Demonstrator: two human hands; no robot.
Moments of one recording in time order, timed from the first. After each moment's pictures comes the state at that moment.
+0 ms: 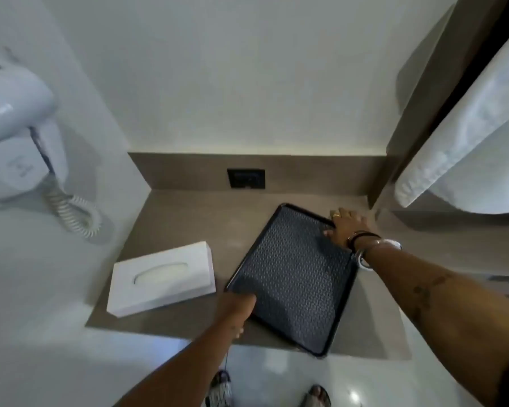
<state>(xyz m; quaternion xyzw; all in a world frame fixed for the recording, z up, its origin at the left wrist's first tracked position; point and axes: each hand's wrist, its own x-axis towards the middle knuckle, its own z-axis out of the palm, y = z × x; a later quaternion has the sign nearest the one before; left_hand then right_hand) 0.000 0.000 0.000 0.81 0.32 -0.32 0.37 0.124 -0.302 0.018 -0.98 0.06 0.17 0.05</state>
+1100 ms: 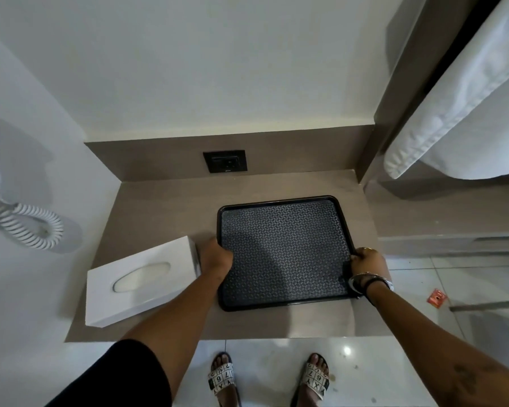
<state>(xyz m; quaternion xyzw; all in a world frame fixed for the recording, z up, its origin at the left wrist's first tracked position) 0.100 0.007 -0.023 0.91 0.15 -0.14 0.36 0.004 -0.316 -0.047 -0.86 0.38 0.06 0.34</state>
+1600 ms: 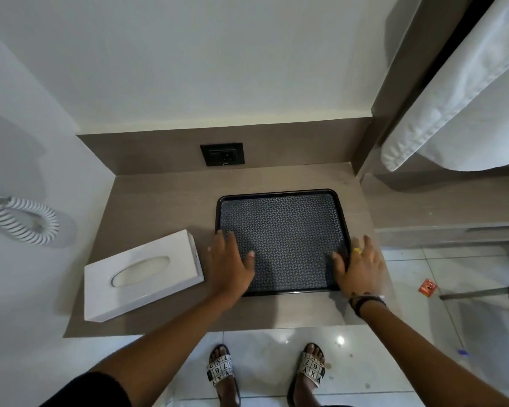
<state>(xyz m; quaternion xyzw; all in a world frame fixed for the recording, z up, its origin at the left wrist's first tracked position) 0.045 -0.005 -0.033 0.98 -0.04 -0.05 0.18 -0.036 -0.269 -0.025 -0.95 0.26 0.00 0.17</state>
